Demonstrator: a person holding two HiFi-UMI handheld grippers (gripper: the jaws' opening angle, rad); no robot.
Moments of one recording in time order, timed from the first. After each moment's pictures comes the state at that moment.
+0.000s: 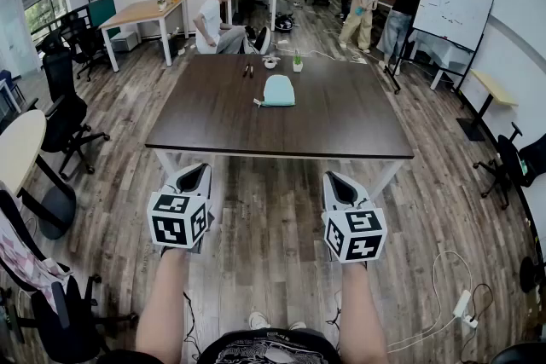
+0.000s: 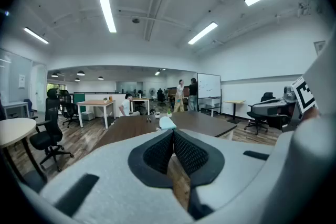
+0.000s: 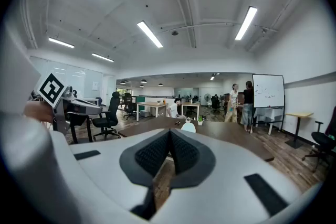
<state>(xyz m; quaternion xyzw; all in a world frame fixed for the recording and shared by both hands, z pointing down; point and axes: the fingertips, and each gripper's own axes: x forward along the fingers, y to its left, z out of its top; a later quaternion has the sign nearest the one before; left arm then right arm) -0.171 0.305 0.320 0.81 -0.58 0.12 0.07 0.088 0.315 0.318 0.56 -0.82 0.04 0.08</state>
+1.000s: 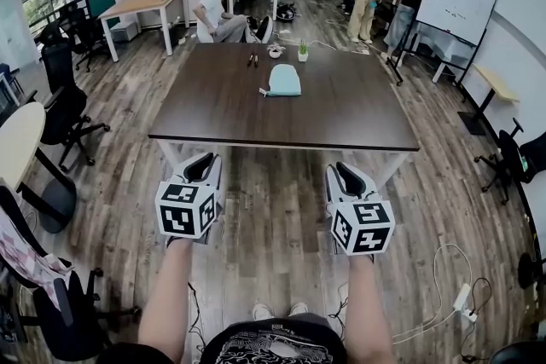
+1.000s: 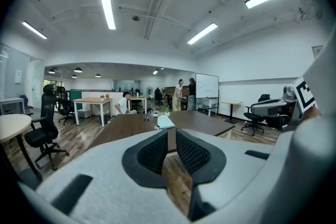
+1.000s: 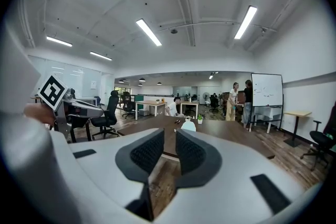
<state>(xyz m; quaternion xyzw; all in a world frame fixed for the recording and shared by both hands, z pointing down) -0.180 0.292 0.330 0.82 -0.56 0.11 0.08 0.073 0.309 0.320 0.57 -0.82 0.04 0.08</state>
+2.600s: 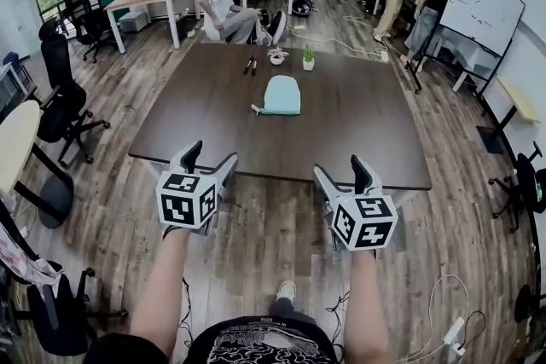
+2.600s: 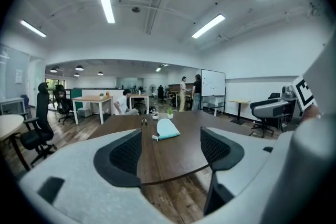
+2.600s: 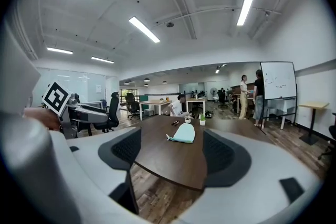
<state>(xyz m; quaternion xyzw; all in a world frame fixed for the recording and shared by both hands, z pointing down) -0.112 0.104 0.346 0.80 -0.58 0.12 0.09 0.133 0.109 0.339 0.53 -0.84 0.08 0.07</state>
